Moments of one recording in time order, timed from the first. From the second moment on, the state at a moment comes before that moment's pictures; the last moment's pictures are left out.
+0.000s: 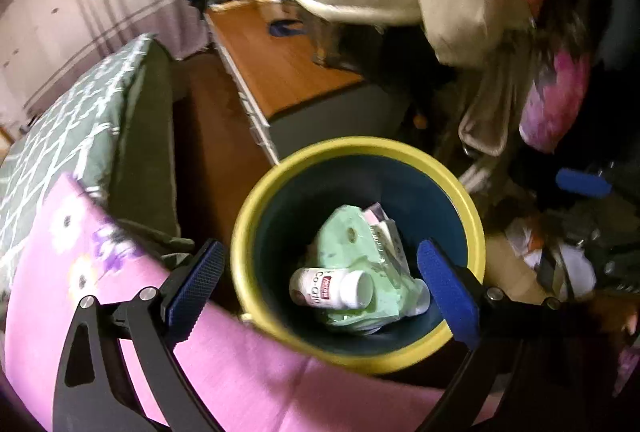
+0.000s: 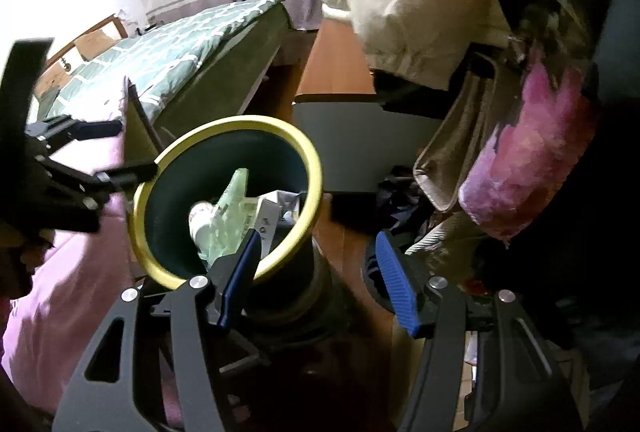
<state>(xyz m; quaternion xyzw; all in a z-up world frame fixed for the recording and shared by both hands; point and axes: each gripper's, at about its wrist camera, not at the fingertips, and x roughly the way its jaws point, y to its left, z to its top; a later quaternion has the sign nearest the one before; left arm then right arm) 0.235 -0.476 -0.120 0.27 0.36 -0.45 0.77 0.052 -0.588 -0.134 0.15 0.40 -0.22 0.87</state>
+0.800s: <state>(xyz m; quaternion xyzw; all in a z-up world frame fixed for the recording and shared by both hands) 0.109 -0.058 -0.016 0.00 0.27 -0.07 0.96 0.073 -0.418 -0.063 0.07 0.32 -0.06 0.94</state>
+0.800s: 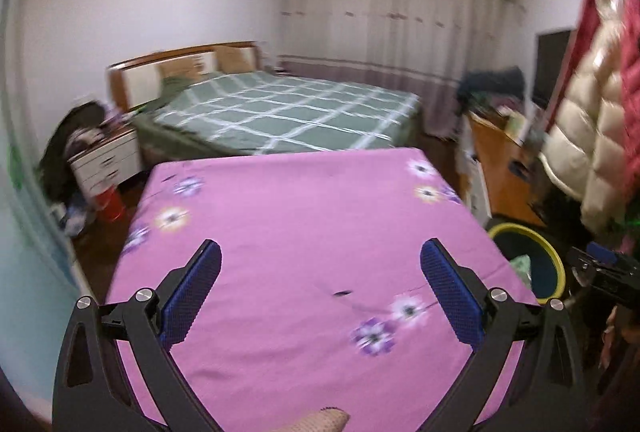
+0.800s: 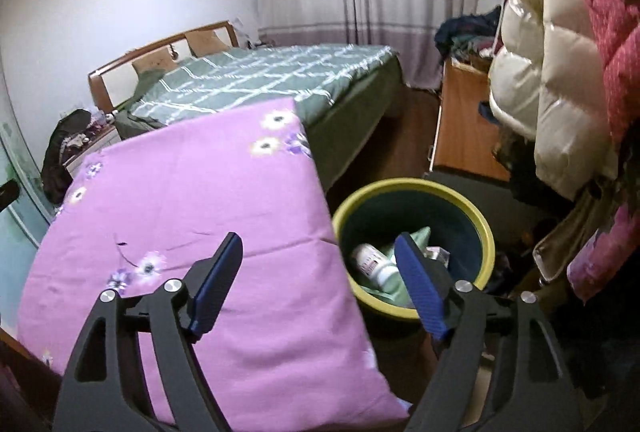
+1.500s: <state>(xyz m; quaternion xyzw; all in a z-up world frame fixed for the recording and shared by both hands) 0.041 -0.004 -0.018 -0.03 0.25 0.00 0.97 0.036 -0.371 -0.037 0.04 0.26 -0.06 0.96</state>
